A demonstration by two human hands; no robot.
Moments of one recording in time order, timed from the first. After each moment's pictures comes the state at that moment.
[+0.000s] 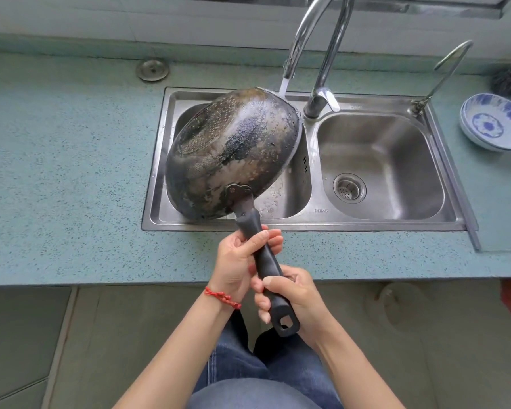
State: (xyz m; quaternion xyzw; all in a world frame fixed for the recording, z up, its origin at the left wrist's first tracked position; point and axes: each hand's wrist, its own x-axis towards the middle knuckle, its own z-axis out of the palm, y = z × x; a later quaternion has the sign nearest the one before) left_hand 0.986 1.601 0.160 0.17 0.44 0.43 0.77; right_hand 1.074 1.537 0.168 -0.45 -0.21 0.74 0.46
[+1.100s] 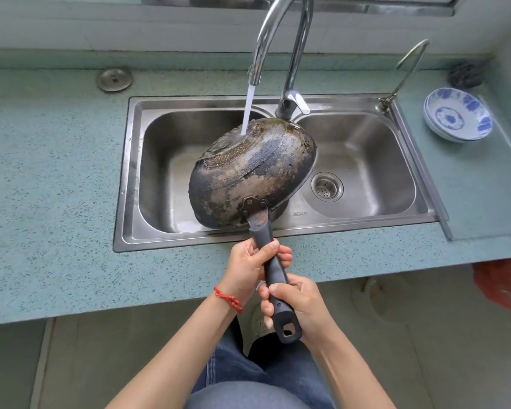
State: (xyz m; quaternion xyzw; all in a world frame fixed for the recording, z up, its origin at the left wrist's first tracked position) left_hand 1.023 1.610 0.137 0.29 0.43 0.31 0.80; right_hand 1.102 1.531 0.154 -0.51 -0.15 0.69 0.48
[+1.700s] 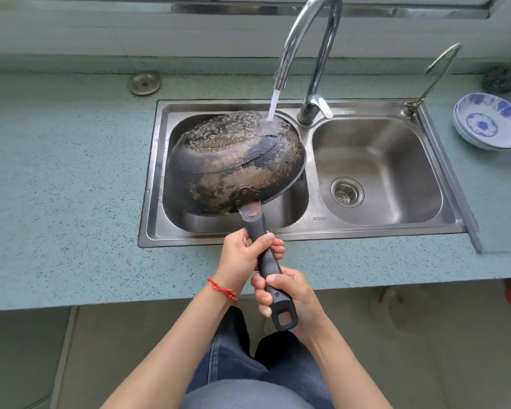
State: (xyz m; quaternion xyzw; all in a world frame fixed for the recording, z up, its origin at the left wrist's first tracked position) left_hand 0.993 1.630 0.145 0.36 0.48 0.34 0.72; right_hand 1.079 1.554 0.146 -0.38 -0.12 0.77 0.50
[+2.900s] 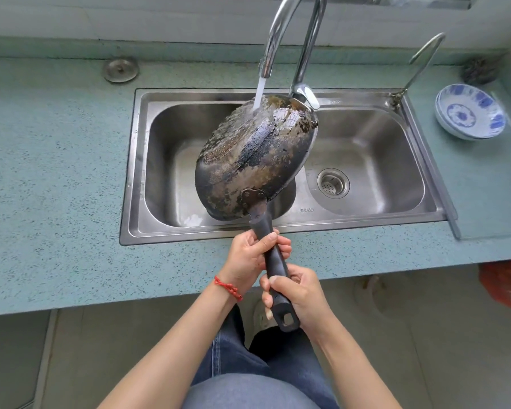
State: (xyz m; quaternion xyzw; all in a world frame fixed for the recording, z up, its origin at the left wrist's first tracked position) left_hand 1.013 1.621 0.125 0.26 0.38 0.32 0.83; right_hand 1.095 1.541 0.147 -0.56 -0.22 0.65 0.46
